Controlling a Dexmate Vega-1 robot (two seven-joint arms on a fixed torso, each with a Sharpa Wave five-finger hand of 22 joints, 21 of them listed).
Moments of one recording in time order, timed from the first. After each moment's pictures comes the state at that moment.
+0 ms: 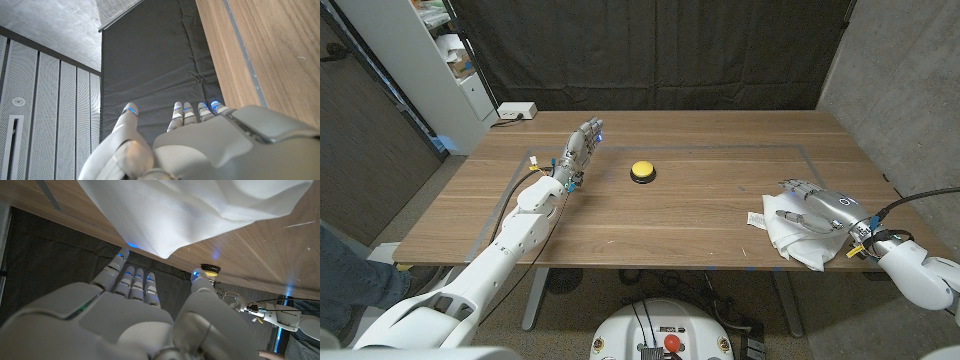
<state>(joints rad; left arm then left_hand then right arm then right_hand) 0.81 0.43 0.31 -1.24 -0.60 -0.29 -0.21 0.14 0.03 0.47 -0.12 0.18 0.04 0.07 0.19 0.18 -0.06 0.02 0.22 0.19 -0.14 0.05 0.19 0.18 -0.16 0.01 0.20 0.18 -1.68 -1.03 0.15 -1.73 -0.63 0.31 -0.40 0.33 0.03 0.38 -0.14 0.24 0.15 0.02 0.19 0.19 0.11 0.05 0.23 0.19 0.08 0.01 0.22 0.21 0.34 0.01 0.21 0.17</state>
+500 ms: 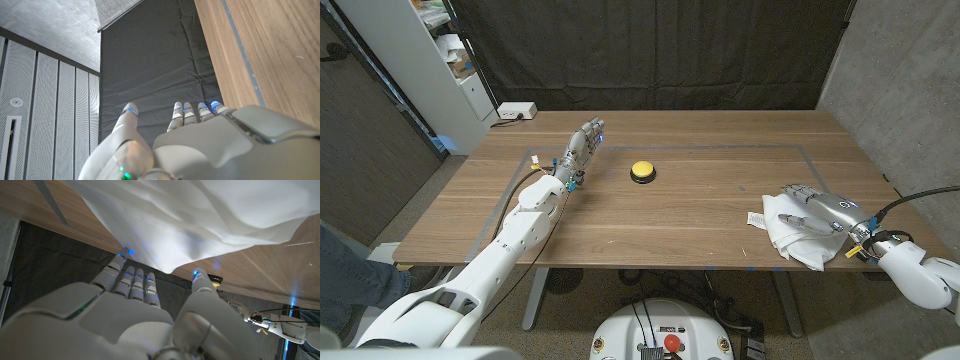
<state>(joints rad) 0.78 0.42 0.32 -1.20 -0.60 -0.28 -0.23 0.14 0.03 0.46 -0.13 0.18 0.04 0.07 0.19 0.18 -0.06 0.02 0.22 0.19 -0.14 0.06 0.19 0.18 -0.17 0.01 0.20 0.18 -1.67 -1.07 0.11 -1.71 -0.59 0.27 -0.38 0.33 0.03 0.38 -0.15 0.24 0.15 0.02 0.19 0.19 0.11 0.05 0.23 0.19 0.08 0.01 0.22 0.21 0.34 0.01 0.21 0.17</state>
